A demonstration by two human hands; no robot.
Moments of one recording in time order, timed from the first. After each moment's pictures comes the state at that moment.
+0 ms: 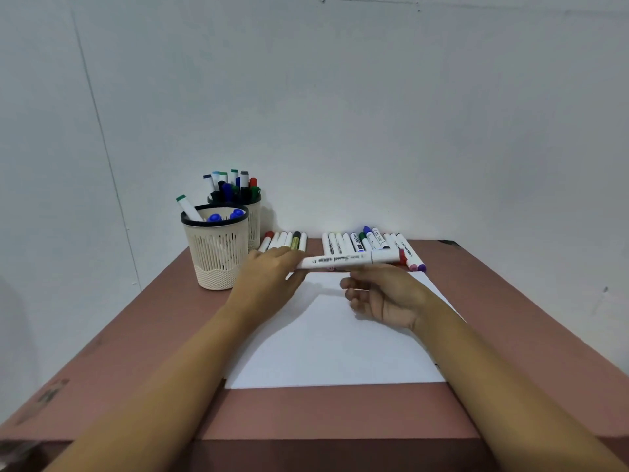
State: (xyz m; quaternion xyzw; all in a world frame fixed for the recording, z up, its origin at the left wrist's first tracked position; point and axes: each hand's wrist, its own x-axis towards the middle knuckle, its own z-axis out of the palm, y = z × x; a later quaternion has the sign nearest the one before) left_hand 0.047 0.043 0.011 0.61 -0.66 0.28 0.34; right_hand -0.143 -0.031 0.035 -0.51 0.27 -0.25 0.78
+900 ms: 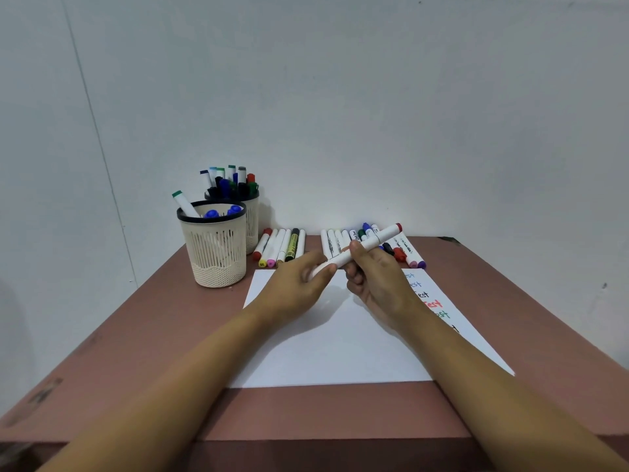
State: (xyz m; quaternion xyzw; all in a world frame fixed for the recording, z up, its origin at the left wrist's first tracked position) left_hand 0.009 0.041 0.012 0.62 -0.62 -0.07 0.48; right_hand -0.121 -0.032 0.020 -0.60 0.21 -0.43 0.64
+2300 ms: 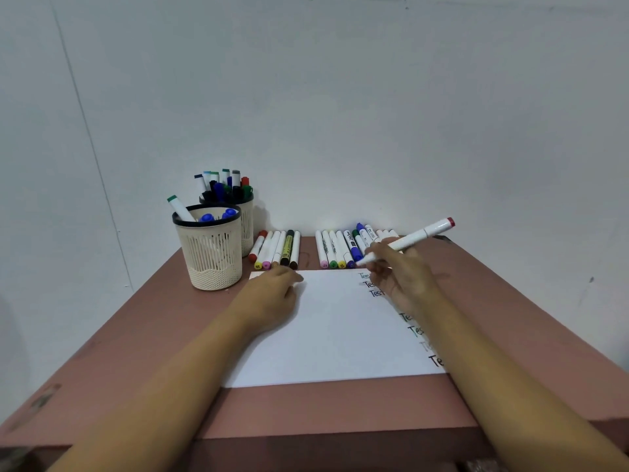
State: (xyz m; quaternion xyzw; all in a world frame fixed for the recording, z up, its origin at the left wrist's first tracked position) left_hand 0.044 0.041 -0.005 0.73 -0.64 0.02 0.24; right_hand -0.151 -0.052 0.032 -0.47 0.29 -0.48 0.68
